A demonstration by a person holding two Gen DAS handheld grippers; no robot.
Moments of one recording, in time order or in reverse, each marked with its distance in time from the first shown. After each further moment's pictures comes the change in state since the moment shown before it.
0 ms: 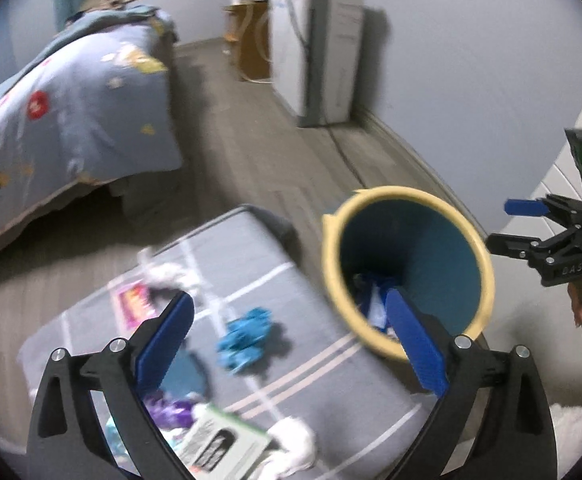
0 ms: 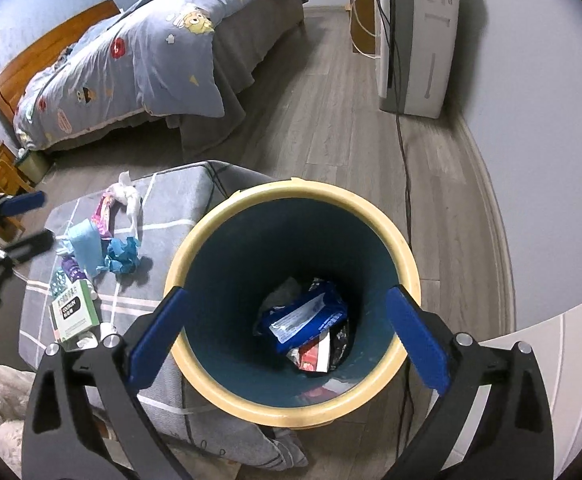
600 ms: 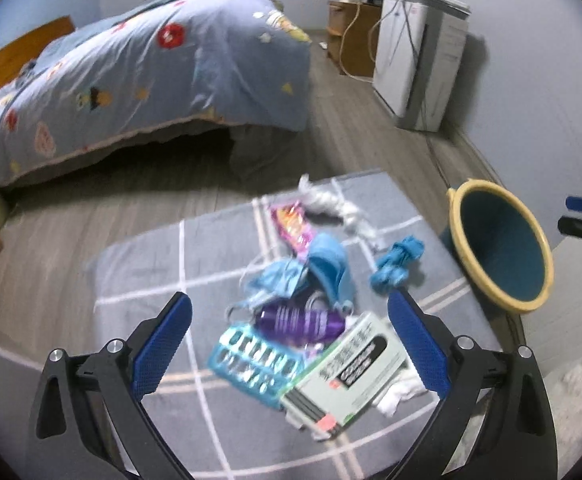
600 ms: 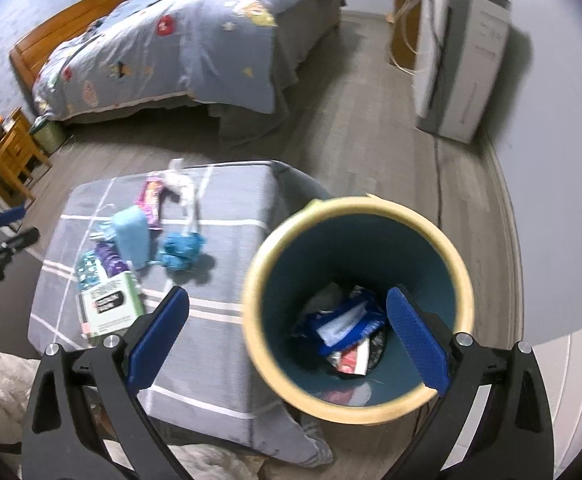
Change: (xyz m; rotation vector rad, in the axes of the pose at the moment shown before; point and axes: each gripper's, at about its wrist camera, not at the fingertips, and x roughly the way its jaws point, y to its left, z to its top) left arm -0.060 0.127 -0.097 -0.216 0.023 0.180; right arm -0.010 0.107 0.013 -0.125 0.012 0.037
